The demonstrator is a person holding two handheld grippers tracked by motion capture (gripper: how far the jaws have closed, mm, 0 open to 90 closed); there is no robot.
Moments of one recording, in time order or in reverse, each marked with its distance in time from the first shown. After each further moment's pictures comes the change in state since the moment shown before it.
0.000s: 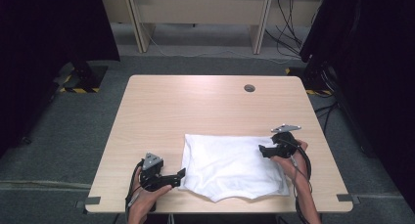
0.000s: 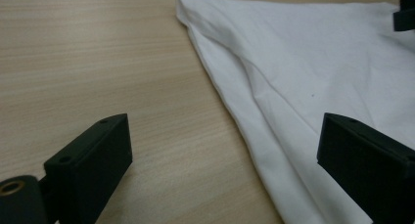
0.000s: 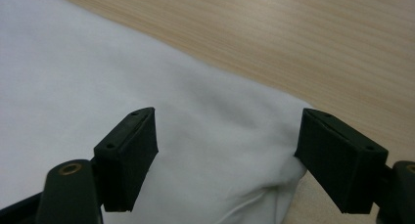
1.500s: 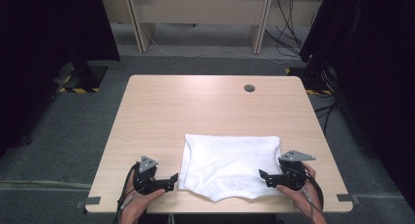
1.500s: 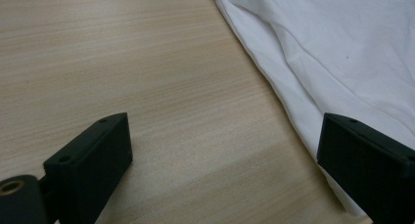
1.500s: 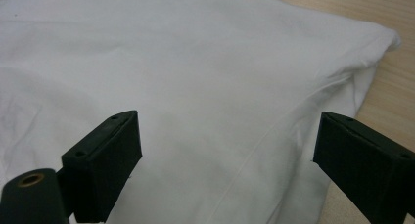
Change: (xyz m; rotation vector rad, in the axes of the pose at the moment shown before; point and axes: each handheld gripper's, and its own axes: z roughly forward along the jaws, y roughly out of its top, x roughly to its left) left arm 0.010 -0.006 -0.011 0.066 0.056 0.055; right arm 0.029 -0.064 -0.048 -0.103 0.141 0.001
